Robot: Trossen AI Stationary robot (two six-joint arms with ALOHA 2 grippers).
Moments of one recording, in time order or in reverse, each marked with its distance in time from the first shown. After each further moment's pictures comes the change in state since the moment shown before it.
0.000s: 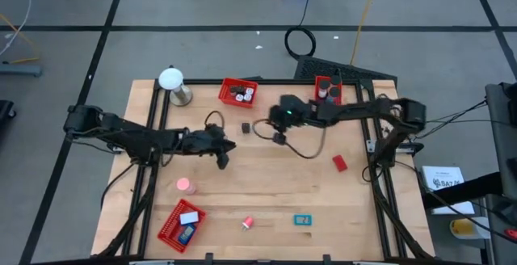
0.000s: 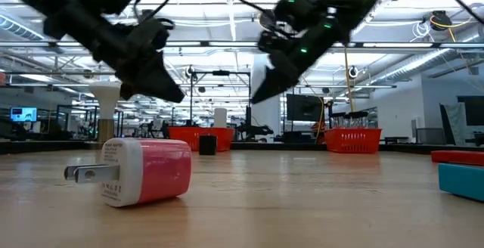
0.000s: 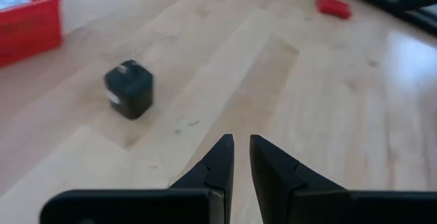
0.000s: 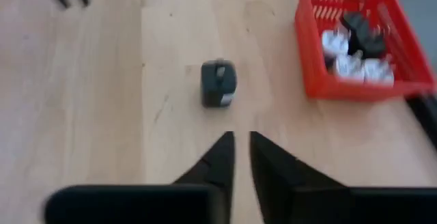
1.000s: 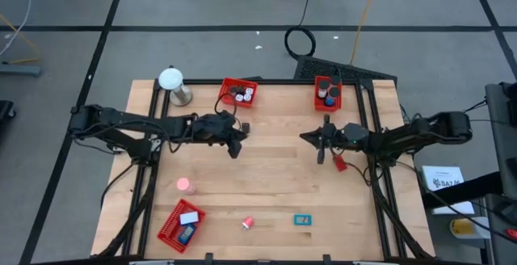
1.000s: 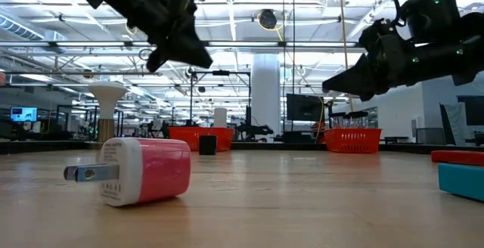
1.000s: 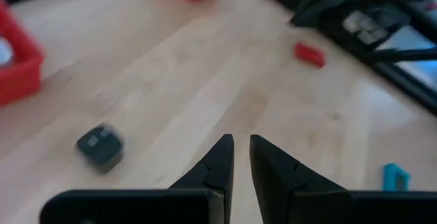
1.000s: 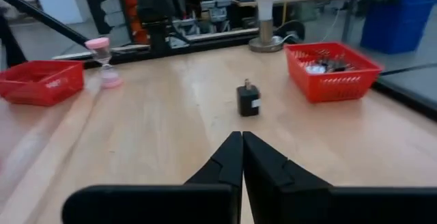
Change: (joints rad) left arm 0.079 0.051 0.310 -0.249 0.102 -0.066; right arm 0.122 -0.462 -0.895 0.949 0.068 0.234
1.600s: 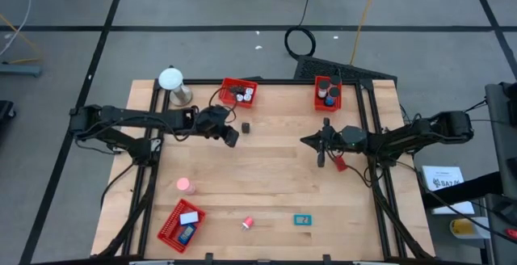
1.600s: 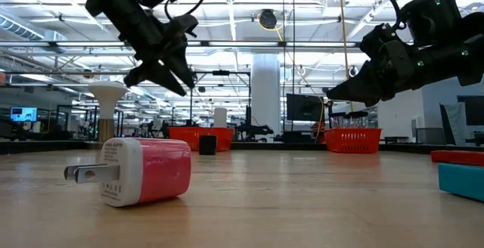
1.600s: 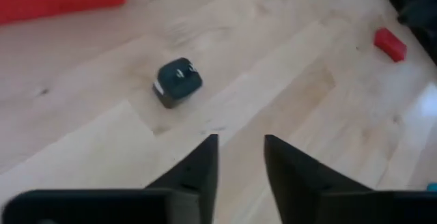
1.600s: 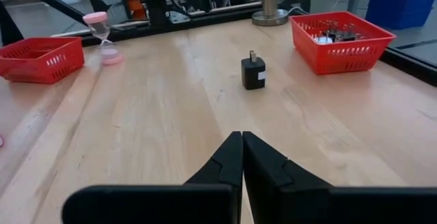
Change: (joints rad) left arm 0.130 0.000 -0.001 -0.215 0.063 -0.203; right arm 0.044 -0.012 0.000 -0.086 0.035 0.018
